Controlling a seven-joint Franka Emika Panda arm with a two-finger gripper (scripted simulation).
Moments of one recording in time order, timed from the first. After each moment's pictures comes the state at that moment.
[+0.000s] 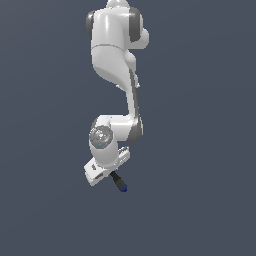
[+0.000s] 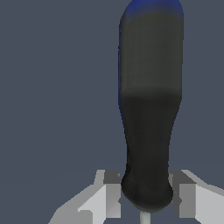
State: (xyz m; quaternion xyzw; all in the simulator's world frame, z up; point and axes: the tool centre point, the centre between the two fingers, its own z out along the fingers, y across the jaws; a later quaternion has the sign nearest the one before) arm 0.089 -0.076 0.015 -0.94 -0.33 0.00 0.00
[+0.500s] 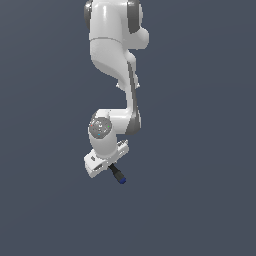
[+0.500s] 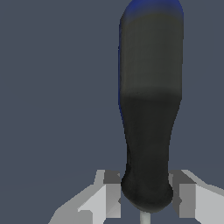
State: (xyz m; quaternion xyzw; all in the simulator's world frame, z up) arm 0.058 -0.082 0.020 -0.94 -0.33 0.00 0.00
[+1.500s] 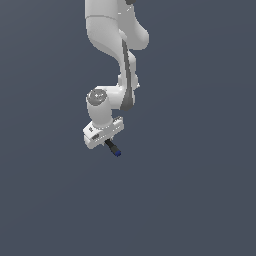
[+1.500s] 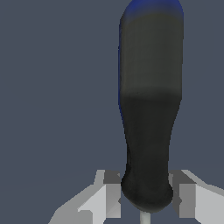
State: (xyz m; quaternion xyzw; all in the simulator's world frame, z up) arm -0.063 -0.108 0.039 -0.94 -0.33 0.00 0.00
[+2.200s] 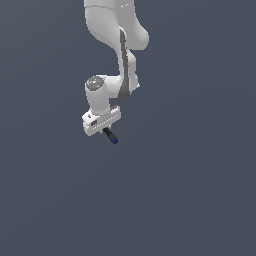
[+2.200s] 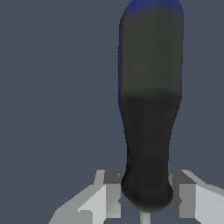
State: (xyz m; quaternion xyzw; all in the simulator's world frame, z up) arm -0.129 -0.123 0.050 -0.94 -0.33 0.00 0.00
